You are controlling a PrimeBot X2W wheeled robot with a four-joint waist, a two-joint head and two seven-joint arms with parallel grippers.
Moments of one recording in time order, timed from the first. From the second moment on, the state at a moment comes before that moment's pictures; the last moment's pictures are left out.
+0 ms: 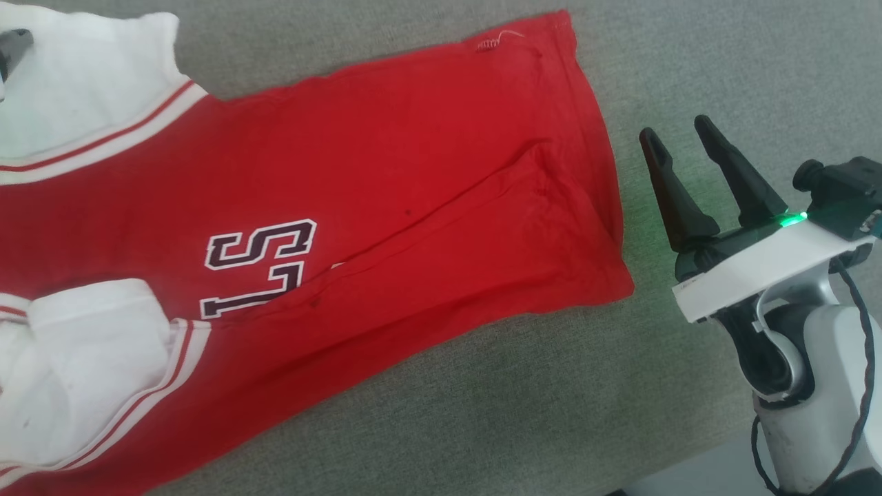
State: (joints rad) left arm -1.24 0.88 -0.75 0.47 -1.04 0.22 0.78; right arm -0.40 -0.20 0.13 0.00 0.53 0.13 0.07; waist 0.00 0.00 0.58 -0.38
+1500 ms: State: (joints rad) left arm -1.40 0.54 -0.79 0.76 -1.05 0.11 0.70; right arm -1.02 -0.34 0.31 0.47 0.62 0.13 0.83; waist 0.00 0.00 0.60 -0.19
